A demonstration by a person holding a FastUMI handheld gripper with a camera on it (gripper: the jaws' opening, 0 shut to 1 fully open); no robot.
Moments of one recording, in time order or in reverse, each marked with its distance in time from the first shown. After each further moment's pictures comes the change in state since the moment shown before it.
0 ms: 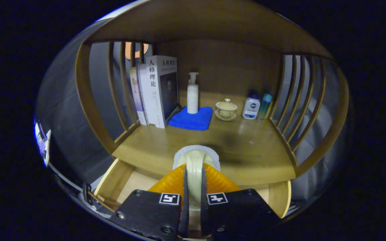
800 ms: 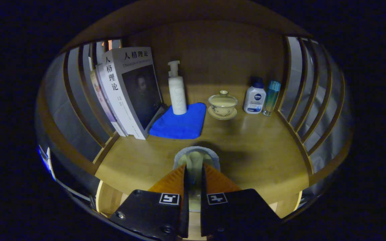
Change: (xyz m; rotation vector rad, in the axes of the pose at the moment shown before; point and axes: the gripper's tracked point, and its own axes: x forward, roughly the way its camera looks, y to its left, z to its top) arm 0.081 -0.020 0.022 0.119 0.099 0.007
